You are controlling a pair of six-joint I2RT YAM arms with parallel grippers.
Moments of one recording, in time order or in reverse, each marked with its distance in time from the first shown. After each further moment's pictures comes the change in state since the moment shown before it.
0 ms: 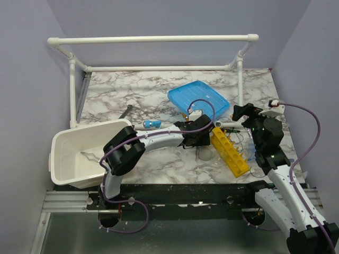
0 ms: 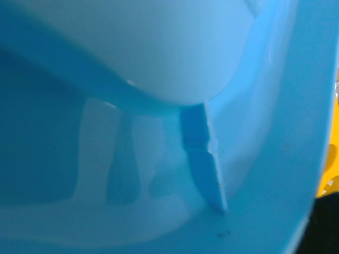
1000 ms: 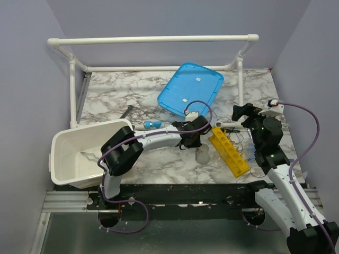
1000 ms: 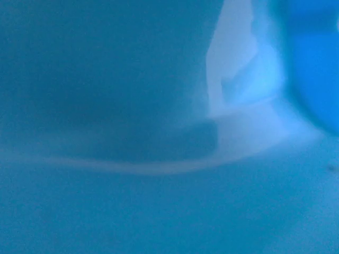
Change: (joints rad) left arm 0.011 -0.024 -0.035 -0.061 -0.007 0.016; right arm 0.000 0.009 0.000 0.000 -0.002 0.000
